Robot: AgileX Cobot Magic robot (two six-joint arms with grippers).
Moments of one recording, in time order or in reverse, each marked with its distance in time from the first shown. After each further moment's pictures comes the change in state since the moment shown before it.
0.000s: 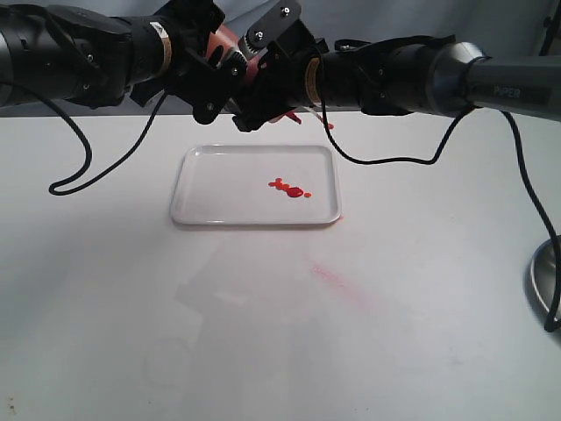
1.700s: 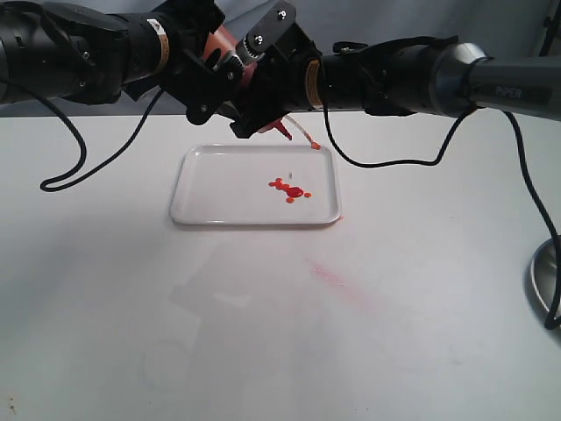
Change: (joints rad) left arm 0.000 -0.005 0.000 0.004 -0.004 0.082; right arm -0.006 0.002 0.000 -0.009 -0.128 -0.022
